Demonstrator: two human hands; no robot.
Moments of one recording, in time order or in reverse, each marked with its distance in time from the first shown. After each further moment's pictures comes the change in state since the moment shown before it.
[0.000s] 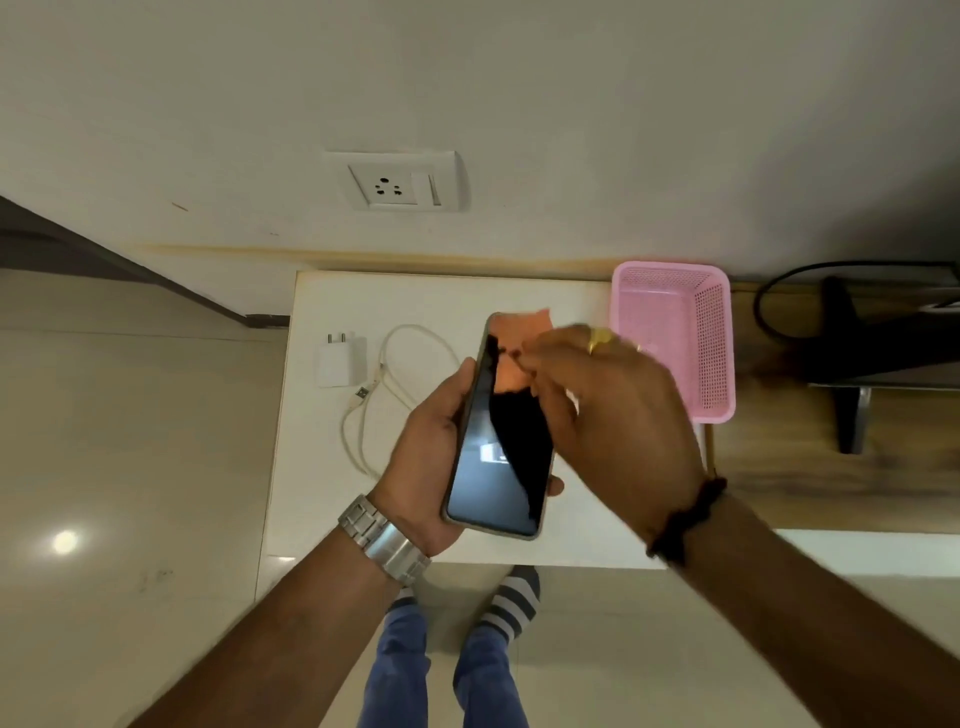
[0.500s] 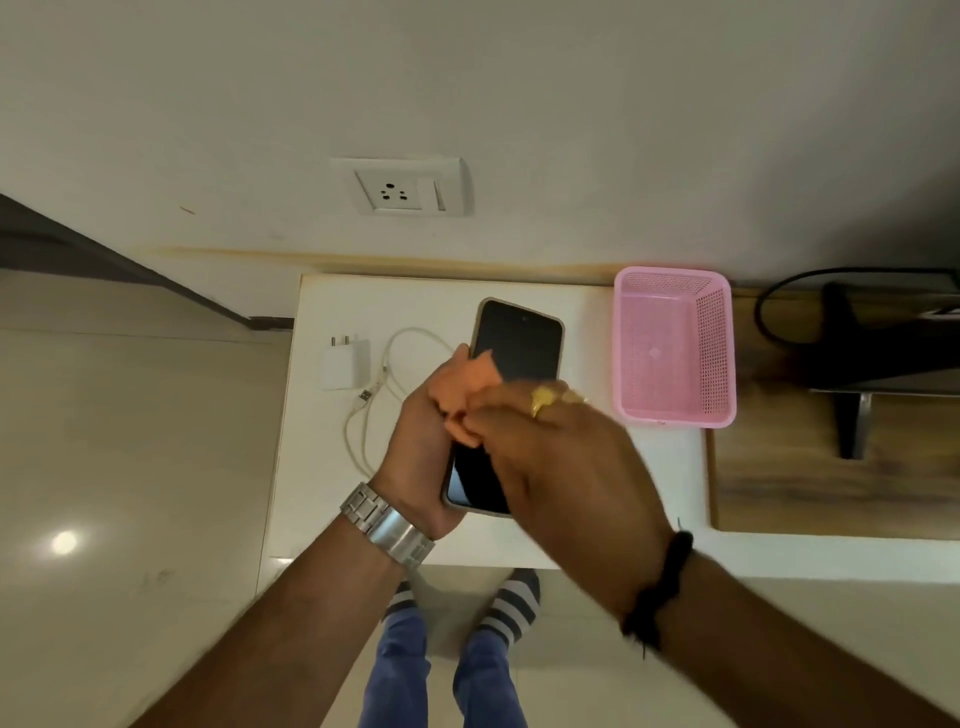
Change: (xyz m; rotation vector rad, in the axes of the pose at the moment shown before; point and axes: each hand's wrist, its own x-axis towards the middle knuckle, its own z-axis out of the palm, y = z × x) left_hand -0.002 0.015 0.005 -0.042 0.078 -0.020; right_hand -0.026 -0.027 0.019 0.093 -0.056 -0.167
